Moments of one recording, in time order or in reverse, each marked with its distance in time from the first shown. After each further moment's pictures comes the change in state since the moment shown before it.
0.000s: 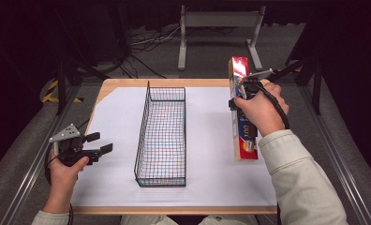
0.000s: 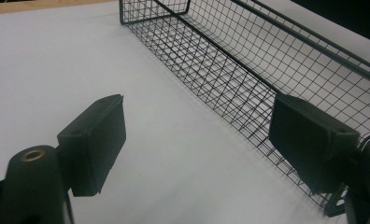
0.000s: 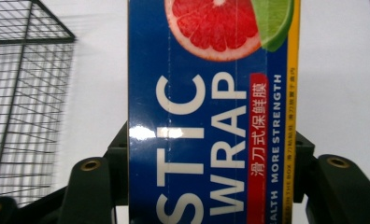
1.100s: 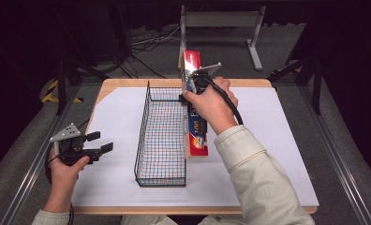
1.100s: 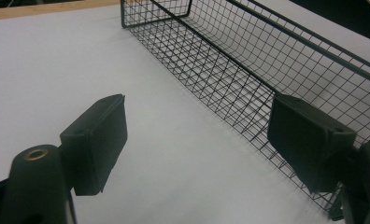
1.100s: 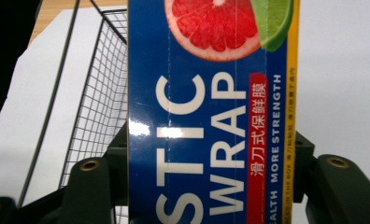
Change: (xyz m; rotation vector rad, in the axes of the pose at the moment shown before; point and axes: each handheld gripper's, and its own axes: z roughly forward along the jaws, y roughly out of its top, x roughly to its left) left arm 0.000 0.001 0.001 -0.007 0.010 0.006; right arm 0.134 0.005 -0.006 -0.004 0.189 -0.030
